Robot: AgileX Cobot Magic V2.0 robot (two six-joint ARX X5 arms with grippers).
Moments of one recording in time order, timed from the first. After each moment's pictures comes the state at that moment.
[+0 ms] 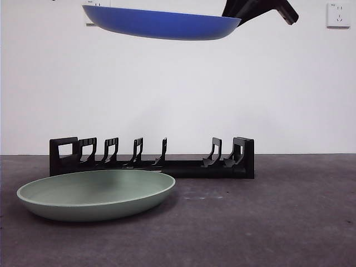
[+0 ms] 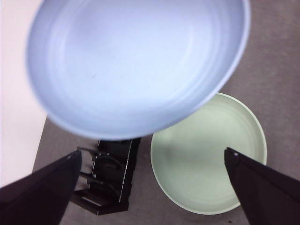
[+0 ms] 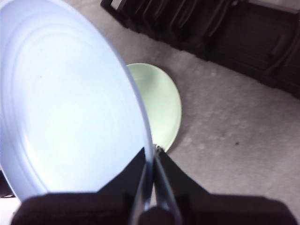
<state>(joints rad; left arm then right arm) -0.67 0.93 1.11 -0.81 -0.04 0.86 0.41 1.63 1.72 -1.08 -0.49 0.05</state>
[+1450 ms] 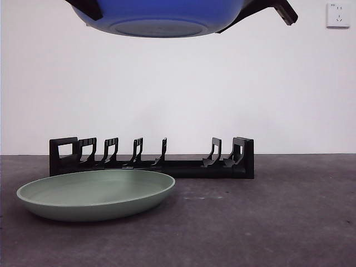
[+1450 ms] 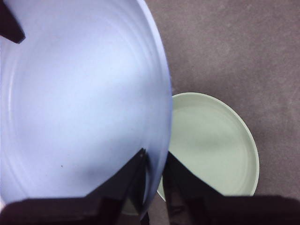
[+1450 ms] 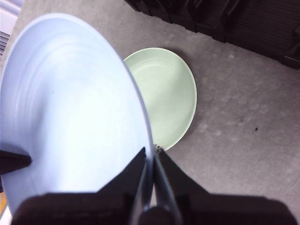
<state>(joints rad) -0.90 1.07 1.11 -0.81 -0.19 1.08 0.42 1.63 1.72 -1.12 -0.53 0.06</state>
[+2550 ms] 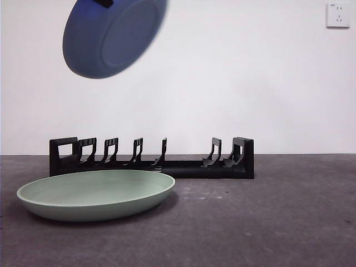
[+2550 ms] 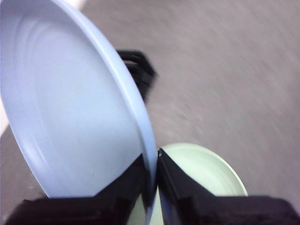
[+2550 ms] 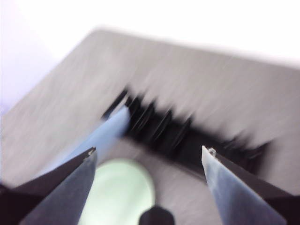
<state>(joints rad) -0.58 1.07 1.11 -0.59 0.17 0.59 0.42 1.49 2.00 -1.01 -0.27 0.06</state>
